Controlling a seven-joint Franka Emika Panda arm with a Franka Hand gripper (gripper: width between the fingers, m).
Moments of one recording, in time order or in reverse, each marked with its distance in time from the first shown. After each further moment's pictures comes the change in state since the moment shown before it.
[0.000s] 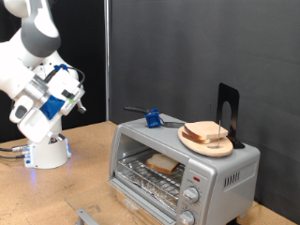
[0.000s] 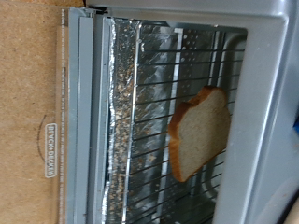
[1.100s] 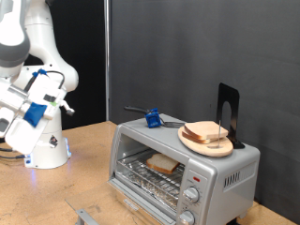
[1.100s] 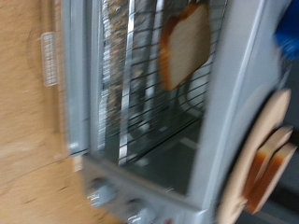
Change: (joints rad) arm -0.001 0.151 -0.129 0.059 0.271 -0.010 -0.229
